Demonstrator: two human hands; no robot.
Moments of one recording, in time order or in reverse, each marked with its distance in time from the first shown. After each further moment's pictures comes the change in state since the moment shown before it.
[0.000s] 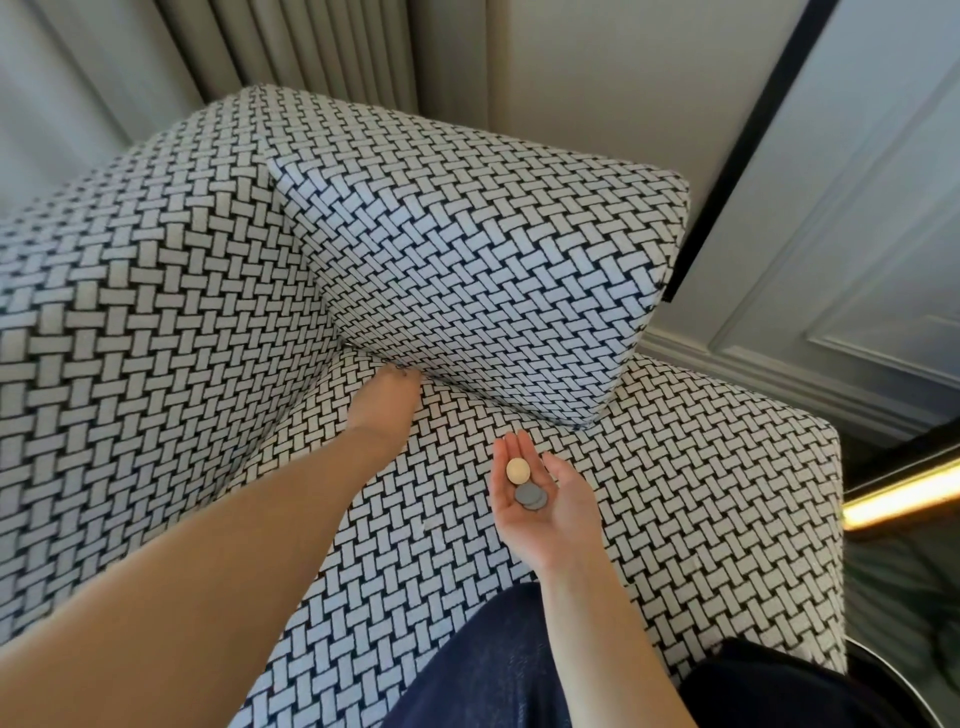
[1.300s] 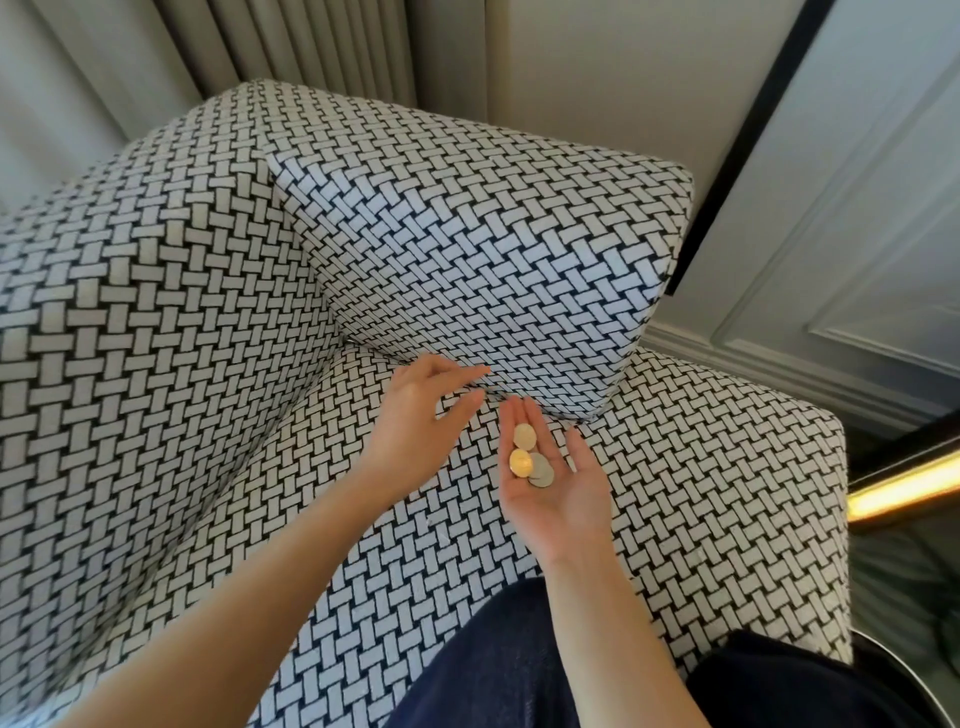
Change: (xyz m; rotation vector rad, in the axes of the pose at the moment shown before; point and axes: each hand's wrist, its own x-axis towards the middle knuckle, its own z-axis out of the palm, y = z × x) left_hand -0.065 0.034 -0.051 -0.767 0.190 0.154; right_hand -0.007 0.000 0.007 0.063 -0.183 -0.042
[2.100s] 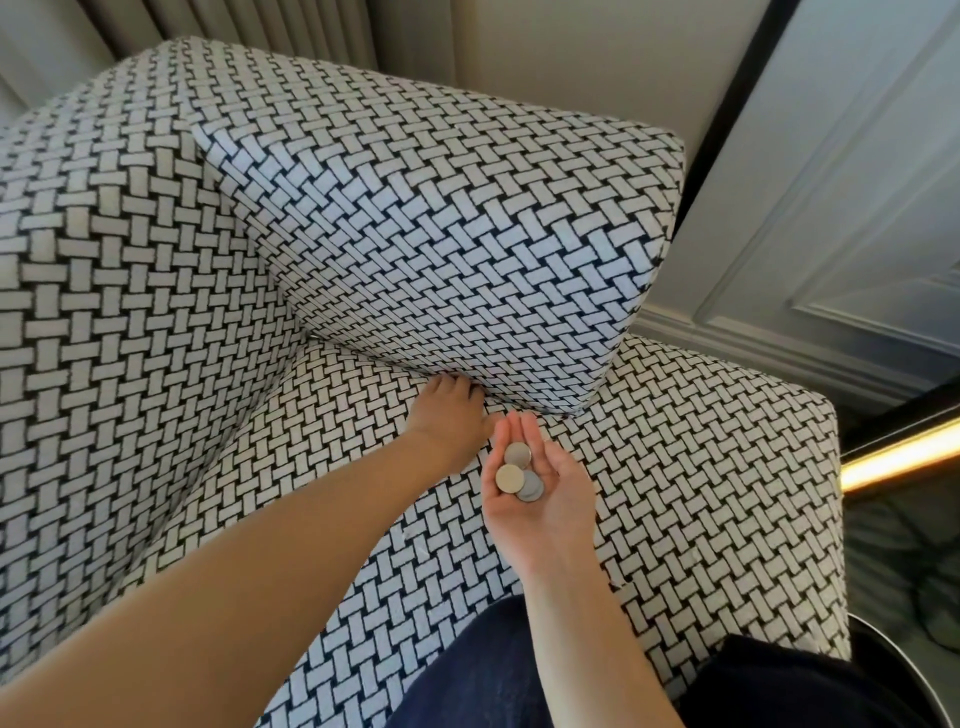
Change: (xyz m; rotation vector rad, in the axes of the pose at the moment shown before) left_hand 0.059 -0.036 0.081 0.861 -0.533 0.066; right_hand 0.012 0.003 -0.002 0.001 0.167 -0.117
